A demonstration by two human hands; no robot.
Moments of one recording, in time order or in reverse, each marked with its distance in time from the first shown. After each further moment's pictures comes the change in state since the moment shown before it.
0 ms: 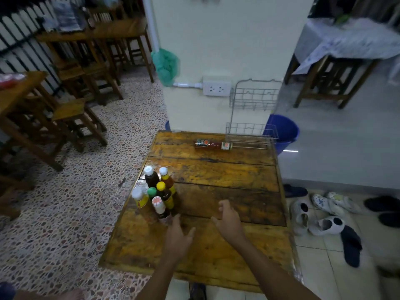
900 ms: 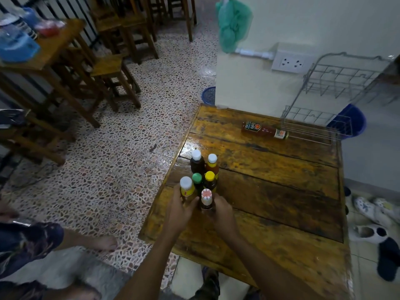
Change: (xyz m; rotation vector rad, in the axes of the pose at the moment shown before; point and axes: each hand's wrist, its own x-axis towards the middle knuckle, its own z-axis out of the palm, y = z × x) left_hand 0.062 -0.075 -0.105 -0.284 0.200 0.069; right_hand 0.026 -0.090 0.137 0.021 -0.144 -0.207
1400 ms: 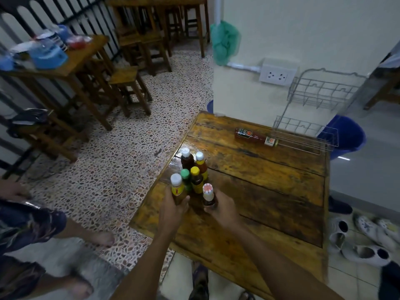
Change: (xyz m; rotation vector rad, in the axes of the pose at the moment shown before) left_hand -0.054 0.049 0.032 0.016 0.195 -0.039; right_hand -0.014 0.017 -0.084 -0.030 -0.093 -0.077
